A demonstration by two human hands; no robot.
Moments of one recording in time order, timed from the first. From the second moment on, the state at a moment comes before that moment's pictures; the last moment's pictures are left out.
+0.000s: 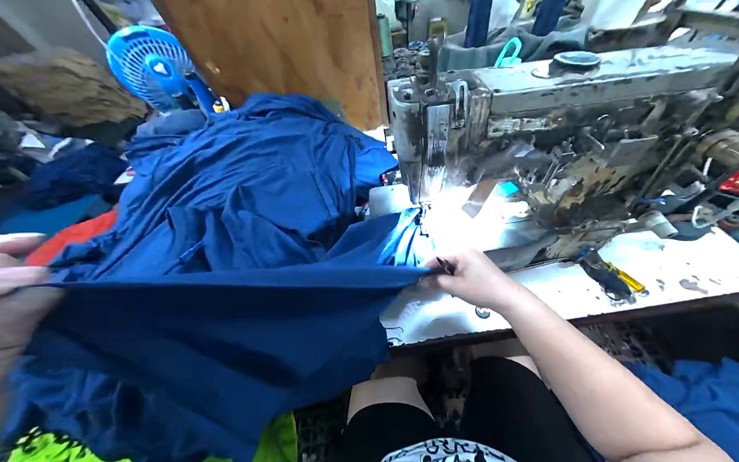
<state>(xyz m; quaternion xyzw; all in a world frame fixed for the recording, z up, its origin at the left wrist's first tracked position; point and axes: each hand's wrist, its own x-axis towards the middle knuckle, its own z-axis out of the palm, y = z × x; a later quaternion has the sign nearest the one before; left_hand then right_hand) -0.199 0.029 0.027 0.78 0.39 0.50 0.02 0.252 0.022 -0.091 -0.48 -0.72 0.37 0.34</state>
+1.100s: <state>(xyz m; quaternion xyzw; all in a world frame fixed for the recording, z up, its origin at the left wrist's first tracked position) -0.024 0.095 -0.010 0.95 0.17 0.16 0.19 0.253 0.026 -0.131 -0.39 -0.77 0.24 0.45</state>
